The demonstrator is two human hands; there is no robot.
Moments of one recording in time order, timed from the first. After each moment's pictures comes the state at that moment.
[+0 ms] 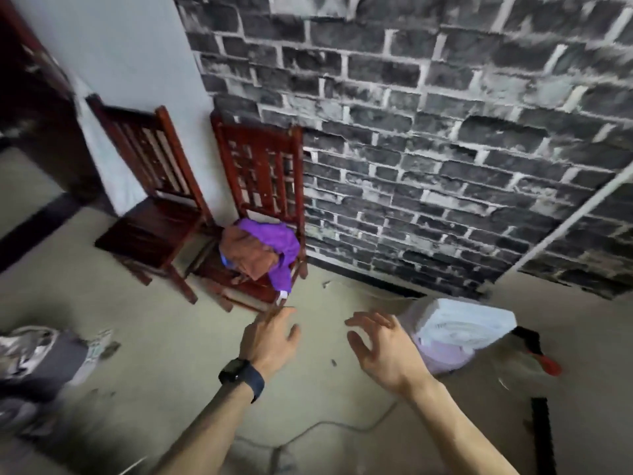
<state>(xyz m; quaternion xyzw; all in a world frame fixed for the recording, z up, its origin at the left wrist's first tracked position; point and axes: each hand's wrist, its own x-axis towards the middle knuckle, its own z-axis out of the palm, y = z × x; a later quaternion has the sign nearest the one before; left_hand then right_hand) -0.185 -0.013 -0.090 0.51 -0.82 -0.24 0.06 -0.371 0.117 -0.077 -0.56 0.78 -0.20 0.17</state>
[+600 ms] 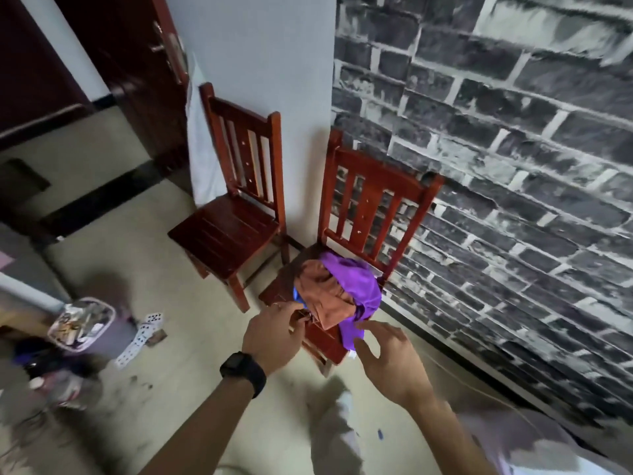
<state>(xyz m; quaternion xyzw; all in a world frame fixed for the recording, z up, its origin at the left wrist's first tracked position) -0.085 -0.300 -0.111 0.57 -0.77 -0.27 0.09 -0.297 -0.205 -0.106 -0.58 0.74 -0.21 0.26</state>
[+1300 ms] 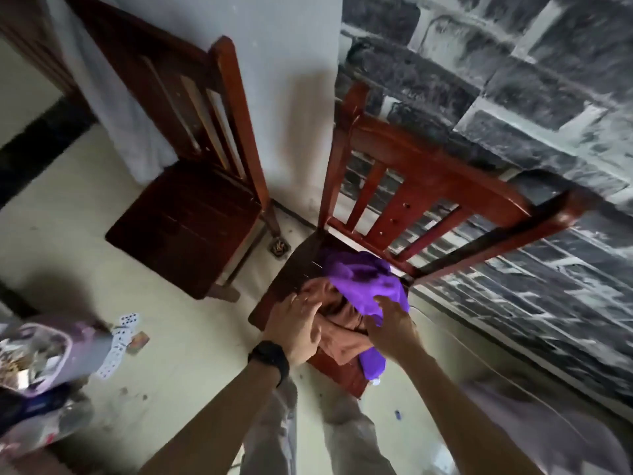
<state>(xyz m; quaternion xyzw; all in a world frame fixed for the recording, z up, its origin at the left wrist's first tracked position) -0.145 -0.566 -0.296 0.45 -0.84 -0.27 -0.13 -0.350 -0.489 -0.304 -0.41 0.83 -0.05 0.38</state>
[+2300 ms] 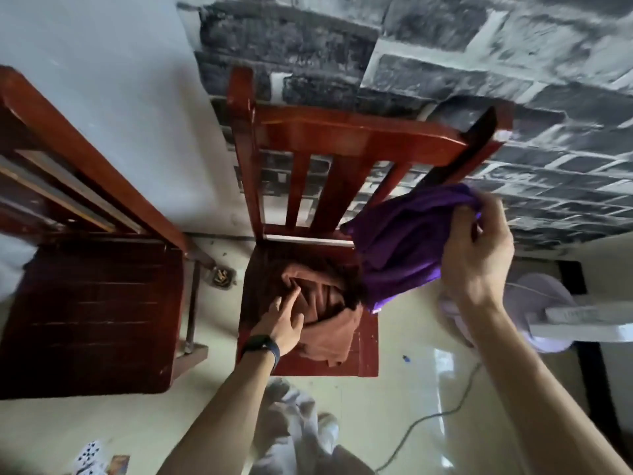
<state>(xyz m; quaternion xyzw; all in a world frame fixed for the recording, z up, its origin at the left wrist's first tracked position) -0.163 -0.652 -0.391 0.34 -0.82 -0.39 -0.25 -0.367 -0.529 -0.157 -0.08 0.89 -0.44 -0.01</state>
